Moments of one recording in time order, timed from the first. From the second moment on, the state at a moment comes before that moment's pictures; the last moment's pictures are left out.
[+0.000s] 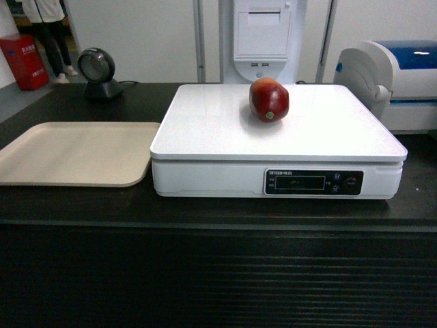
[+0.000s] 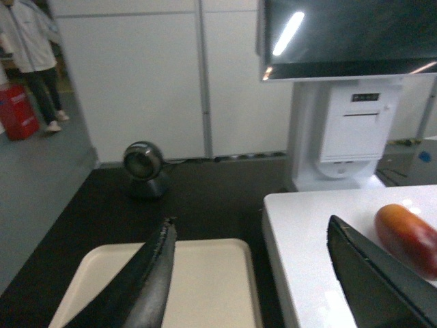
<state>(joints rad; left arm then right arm) -0.19 1.21 0.69 0.54 -0.16 0.01 0.00 0.00 0.01 0.00 0.00 0.00</state>
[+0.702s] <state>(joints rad) 0.01 0.81 0.17 0.64 -0.01 0.00 0.00 0.00 0.01 0.00 0.00 0.00</state>
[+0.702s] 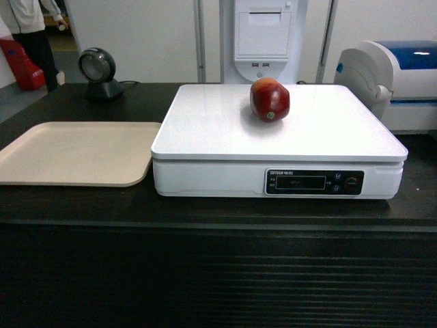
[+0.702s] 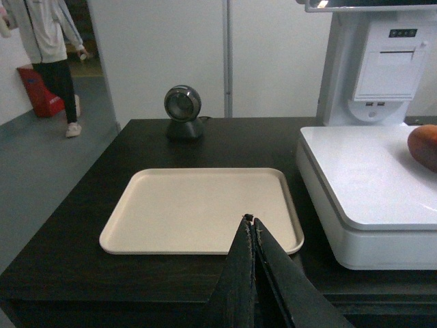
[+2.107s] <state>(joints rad) 0.00 0.20 0.01 0.20 0.00 0.00 0.00 0.00 0.01 0.00 0.00 0.00</state>
